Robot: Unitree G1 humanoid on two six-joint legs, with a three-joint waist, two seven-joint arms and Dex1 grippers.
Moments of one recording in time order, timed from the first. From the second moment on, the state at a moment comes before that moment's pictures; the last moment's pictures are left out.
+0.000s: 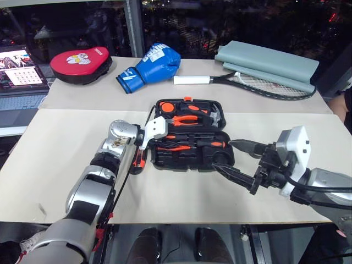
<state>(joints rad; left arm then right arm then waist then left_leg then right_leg) -0.95 0.34 -0.21 1.01 0.02 -0.38 -1.32 -0.04 -0.86 -0.31 -0.83 1.04 0.80 0.44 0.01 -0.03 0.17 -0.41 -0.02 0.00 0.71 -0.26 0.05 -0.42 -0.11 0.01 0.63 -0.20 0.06</state>
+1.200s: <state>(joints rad) -0.19 1.04 0.38 -0.01 -0.38 0.63 -1.33 -0.38 -0.91 -0.12 -0.50 0.87 0.68 0.92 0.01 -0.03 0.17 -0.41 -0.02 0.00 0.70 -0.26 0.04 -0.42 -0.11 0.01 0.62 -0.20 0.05</state>
